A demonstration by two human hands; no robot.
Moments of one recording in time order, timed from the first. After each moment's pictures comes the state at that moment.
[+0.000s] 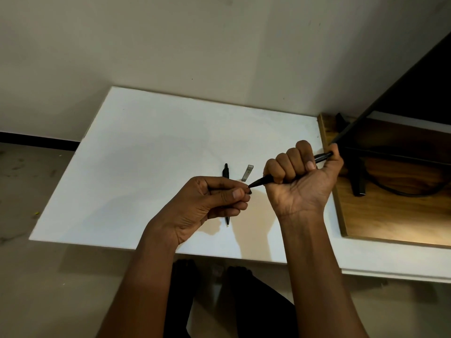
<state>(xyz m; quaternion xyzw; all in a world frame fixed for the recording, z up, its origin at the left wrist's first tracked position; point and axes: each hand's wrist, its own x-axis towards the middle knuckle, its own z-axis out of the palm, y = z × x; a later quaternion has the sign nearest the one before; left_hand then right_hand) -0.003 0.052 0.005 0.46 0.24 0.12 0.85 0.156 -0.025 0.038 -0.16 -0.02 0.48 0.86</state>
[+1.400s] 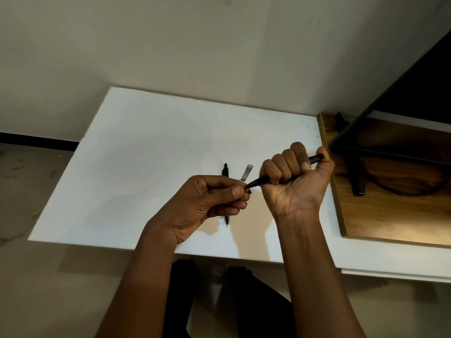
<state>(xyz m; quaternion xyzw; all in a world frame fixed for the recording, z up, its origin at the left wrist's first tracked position) -0.001 0.051 0.008 0.45 0.24 0.13 0.85 0.151 -0.023 0.036 -0.13 0.02 0.49 0.86</state>
